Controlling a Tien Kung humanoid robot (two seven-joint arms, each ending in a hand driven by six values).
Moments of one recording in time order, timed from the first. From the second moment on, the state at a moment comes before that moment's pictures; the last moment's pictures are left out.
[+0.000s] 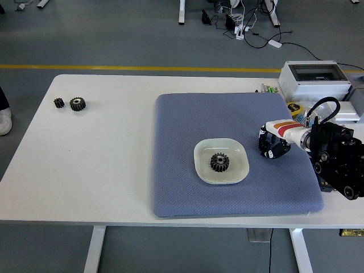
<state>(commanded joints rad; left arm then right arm) -0.15 0.00 -1.51 -0.18 1.38 0.22 0.11 0.97 -0.29 0.27 0.60 -1.64 -0.02 0.12</state>
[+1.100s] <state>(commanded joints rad) -0.15 0.00 -1.52 -0.18 1.39 0.22 0.11 0.97 -0.33 0.34 0.69 -1.64 -0.03 0.13</state>
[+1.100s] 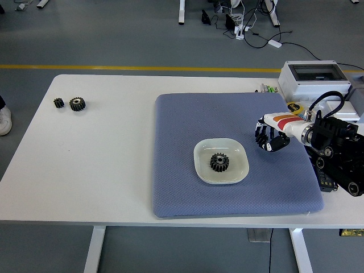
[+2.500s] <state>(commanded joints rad) -0.15 0.00 -1.54 -0.18 1.40 0.22 0.11 0.99 -0.35 0.27 1.13 -1.87 0.00 0.05</state>
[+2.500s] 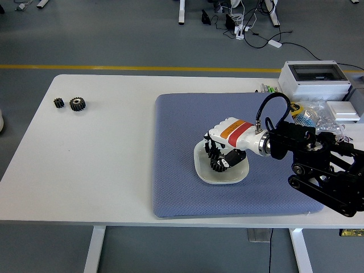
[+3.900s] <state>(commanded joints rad) -0.15 0.00 -1.54 -0.18 1.41 0.22 0.12 0.99 -0.33 0.25 1.07 -1.87 0.02 0.07</state>
